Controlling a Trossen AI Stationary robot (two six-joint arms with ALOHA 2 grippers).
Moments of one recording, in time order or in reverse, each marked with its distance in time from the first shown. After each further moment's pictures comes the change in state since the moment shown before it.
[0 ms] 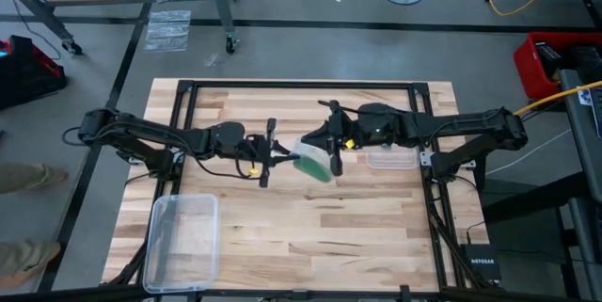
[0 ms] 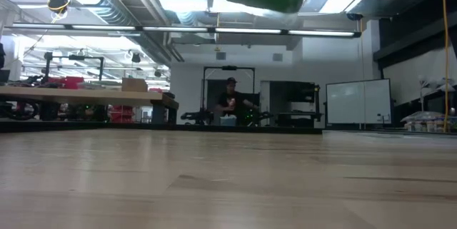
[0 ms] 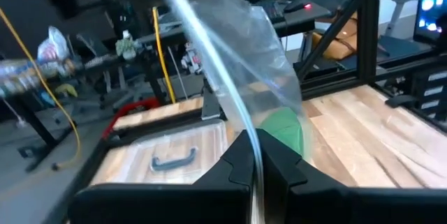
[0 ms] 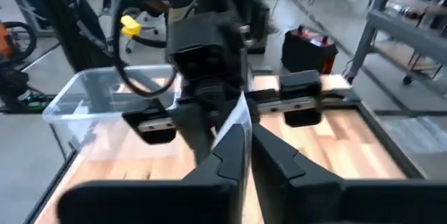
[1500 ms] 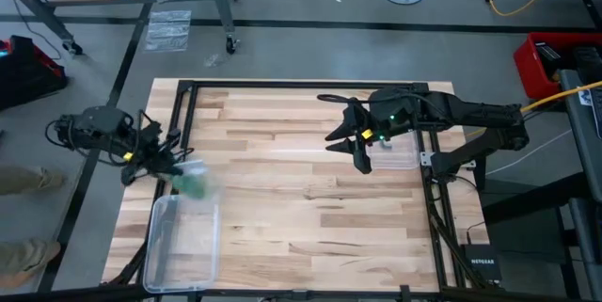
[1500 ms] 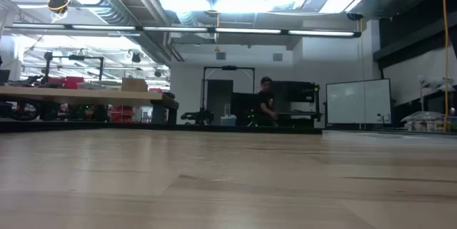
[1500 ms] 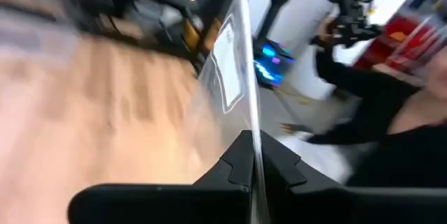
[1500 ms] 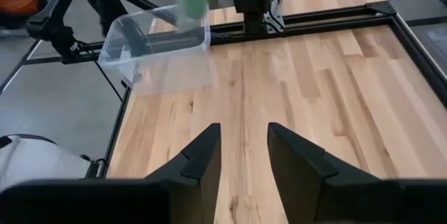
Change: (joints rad) left arm -0.227 -1.055 0.000 -1.119 0.192 -0.687; right arm 0.000 -0.006 0.352 -0.658 -0.119 0.136
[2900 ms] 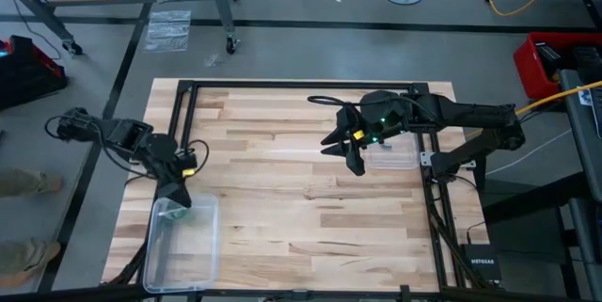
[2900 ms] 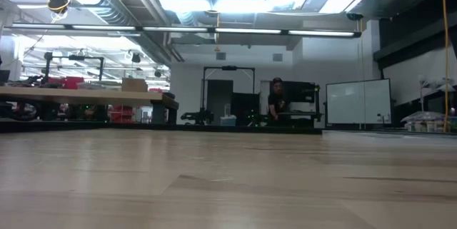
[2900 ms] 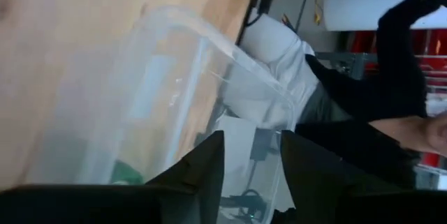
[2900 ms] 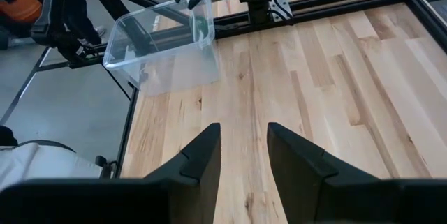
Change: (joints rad) left arm -0.041 0.239 -0.117 -0.174 0.287 -0.686; right arm 0.000 0.037 -0.002 0.013 -0.025 0.078
